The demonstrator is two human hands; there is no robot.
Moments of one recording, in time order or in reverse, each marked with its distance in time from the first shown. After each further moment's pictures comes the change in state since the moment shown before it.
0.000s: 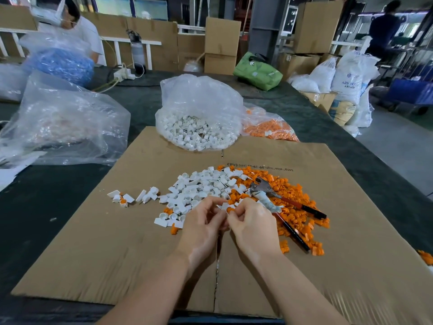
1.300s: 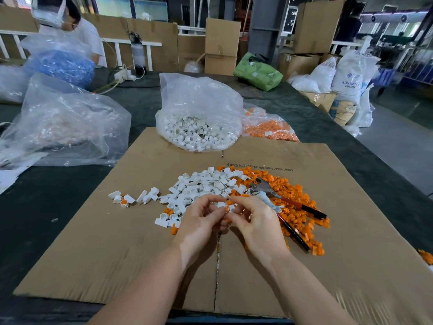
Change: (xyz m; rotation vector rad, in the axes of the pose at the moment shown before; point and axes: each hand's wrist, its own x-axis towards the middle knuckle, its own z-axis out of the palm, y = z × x) left_hand 0.015 -0.020 -0.006 -0.346 -0.020 -0.220; right_hand -0.001 0.008 -0.011 0.209 -0.032 -0.166
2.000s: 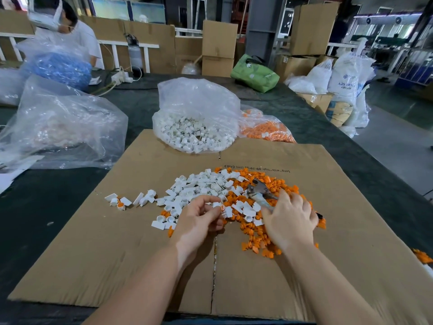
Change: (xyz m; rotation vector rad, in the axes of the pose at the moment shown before) left_hand 0.003 0.007 -0.001 0.127 0.028 -0.006; right_hand 0.014 0.023 -0.033 -0.620 0.035 0.471
